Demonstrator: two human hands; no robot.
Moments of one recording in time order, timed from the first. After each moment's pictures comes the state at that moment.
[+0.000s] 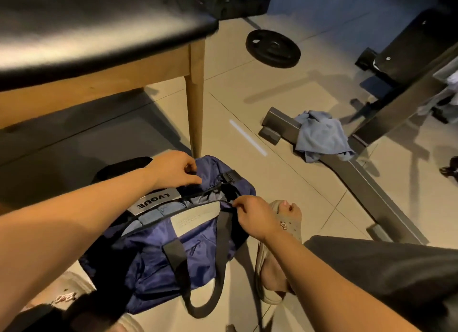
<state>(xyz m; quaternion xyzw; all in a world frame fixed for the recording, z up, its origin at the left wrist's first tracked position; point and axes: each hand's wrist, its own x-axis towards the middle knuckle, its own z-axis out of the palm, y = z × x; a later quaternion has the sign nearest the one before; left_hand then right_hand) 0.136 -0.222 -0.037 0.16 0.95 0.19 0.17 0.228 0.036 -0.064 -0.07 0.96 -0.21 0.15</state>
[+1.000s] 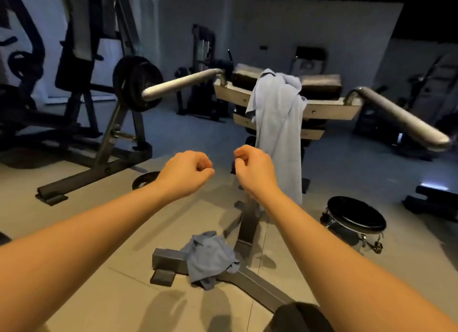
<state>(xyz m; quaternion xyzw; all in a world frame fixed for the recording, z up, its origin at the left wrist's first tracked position) 0.039 0.126 0.329 0.32 0.88 0.32 -0.12 0.108 0.305 0.335 0.09 0.90 -0.29 -0.32</state>
